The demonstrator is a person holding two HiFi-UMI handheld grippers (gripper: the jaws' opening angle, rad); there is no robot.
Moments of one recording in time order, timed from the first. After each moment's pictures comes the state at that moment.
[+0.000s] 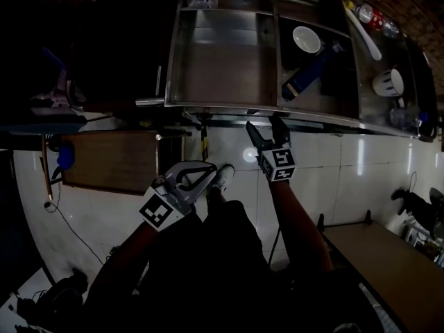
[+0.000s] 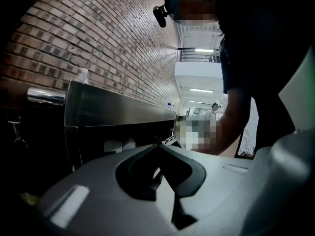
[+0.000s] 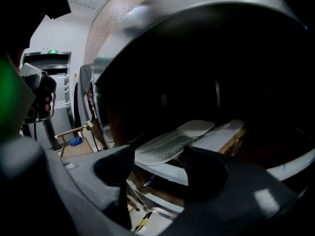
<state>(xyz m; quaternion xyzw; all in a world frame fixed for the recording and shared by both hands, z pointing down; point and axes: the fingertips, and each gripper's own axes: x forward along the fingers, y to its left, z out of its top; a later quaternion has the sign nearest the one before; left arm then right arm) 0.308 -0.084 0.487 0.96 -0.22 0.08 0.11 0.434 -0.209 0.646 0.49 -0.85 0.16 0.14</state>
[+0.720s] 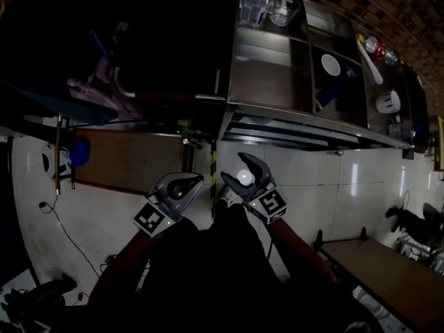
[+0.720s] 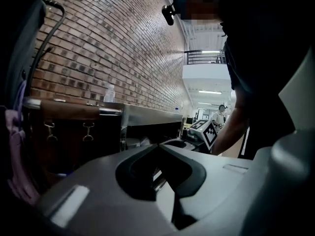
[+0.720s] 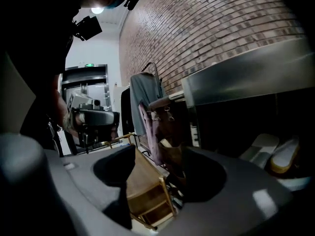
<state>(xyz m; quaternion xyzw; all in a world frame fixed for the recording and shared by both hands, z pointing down) 0.168 -0.041 0.467 0.95 -0.29 0.07 0.11 0.235 -0.075 0.537 0.29 -0.94 0.13 0.10</state>
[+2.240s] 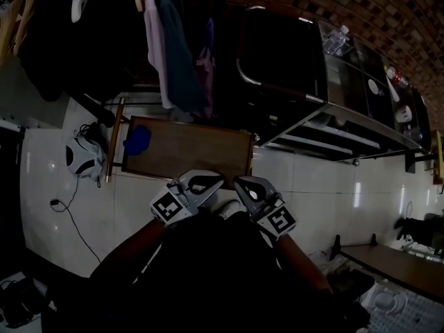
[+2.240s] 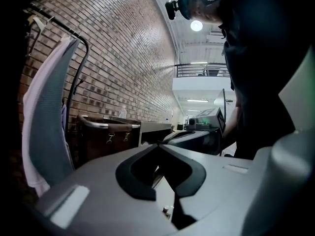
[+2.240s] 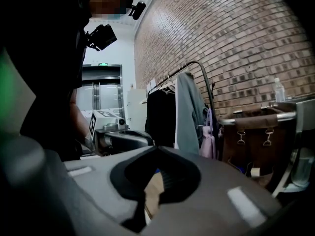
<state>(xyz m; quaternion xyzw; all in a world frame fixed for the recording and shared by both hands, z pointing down) -0.103 0.064 0.414 0.97 -0.23 0.03 0.08 -0.080 0.067 0.419 0.26 -0.96 0.11 0.08</state>
